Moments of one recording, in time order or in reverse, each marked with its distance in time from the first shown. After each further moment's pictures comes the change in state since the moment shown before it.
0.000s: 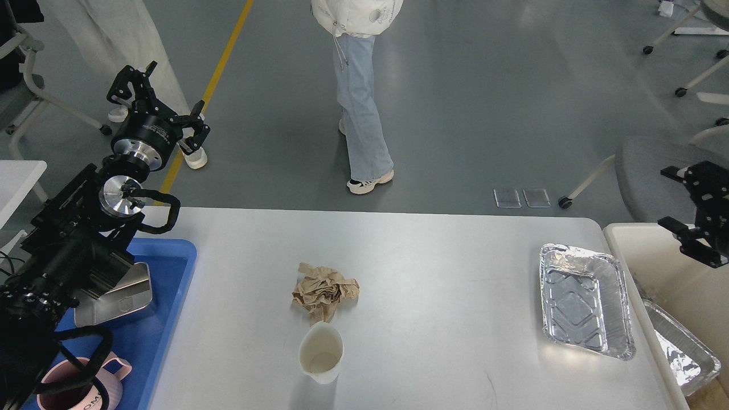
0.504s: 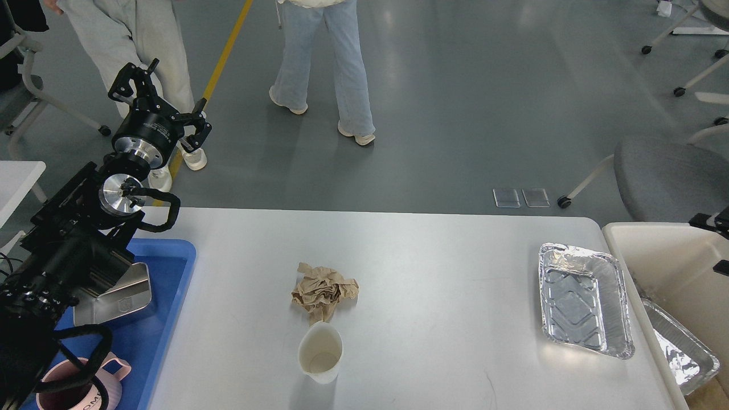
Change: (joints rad) left arm -0.005 0.001 0.005 0.000 0.000 -0.007 0.004; right arm -0.141 -0.320 0.001 0.295 -0.153 0.005 -0.025
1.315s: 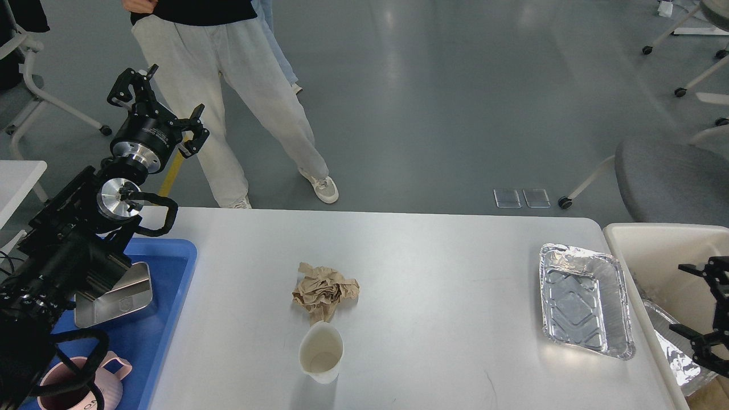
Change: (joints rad) left arm 0.016 0.011 0.016 0.000 0.000 0.003 0.003; right arm -0.262 0.096 0.000 0.158 0.632 -0.242 -0.041
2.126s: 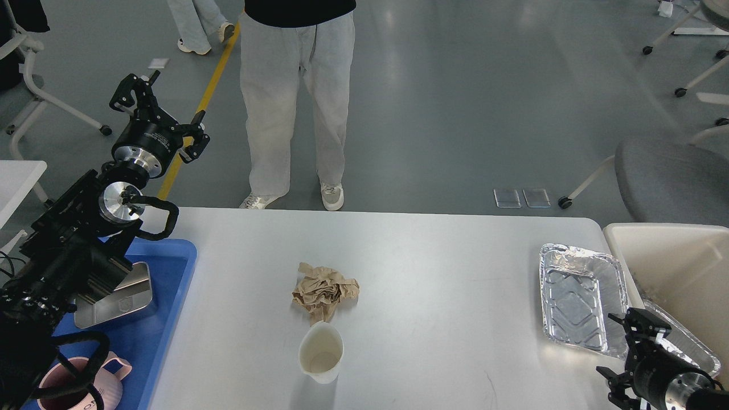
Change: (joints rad) left arm 0.004 -0.005 0.005 0.006 0.011 0.011 0.001; right arm -0.037 0.386 -0.008 -0.036 -0.099 -0.355 0.007
